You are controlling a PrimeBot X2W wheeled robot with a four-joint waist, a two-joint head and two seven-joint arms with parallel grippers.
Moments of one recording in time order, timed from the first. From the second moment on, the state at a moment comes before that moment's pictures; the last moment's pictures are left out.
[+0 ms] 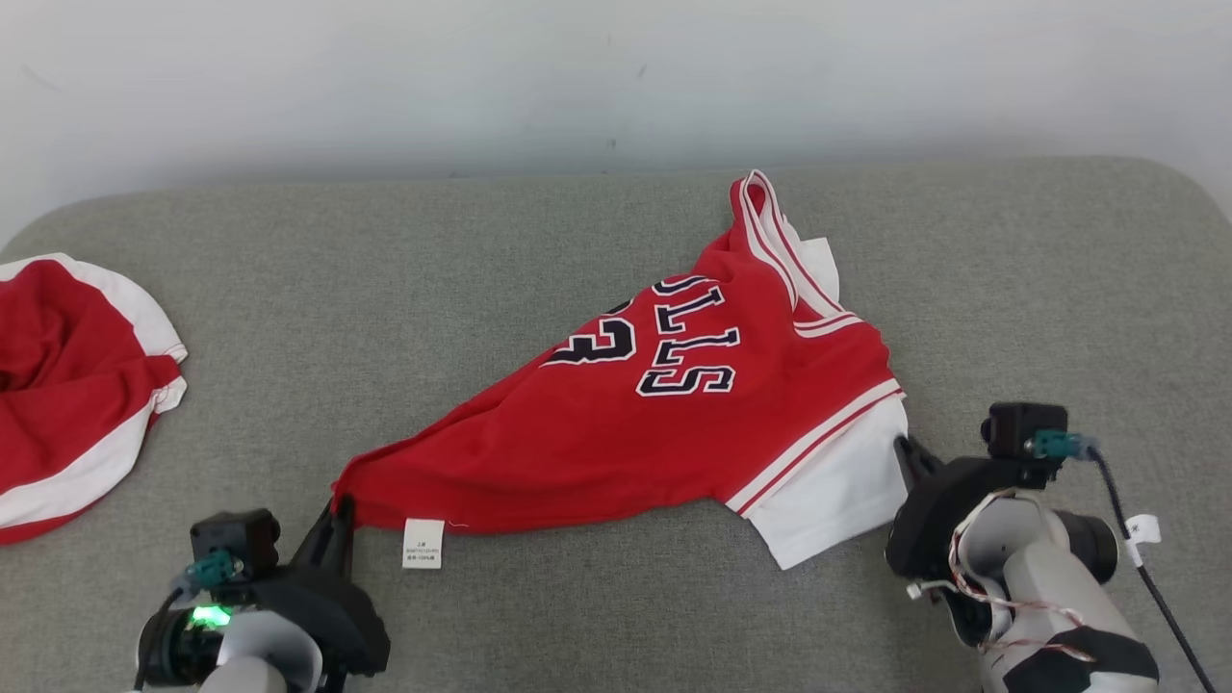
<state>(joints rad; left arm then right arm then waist) -0.36 0.13 -0.10 0.69 -0.29 -0.09 -0.13 -0.52 -0.08 0.01 0.82 0.23 0.13 0.14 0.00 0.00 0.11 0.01</state>
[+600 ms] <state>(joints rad) -0.77 0.09 0.05 0.48 -0.74 -0.08 0.20 -0.98 -0.08 -0.09 0.56 0.64 0.13 0.31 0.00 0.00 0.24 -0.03</state>
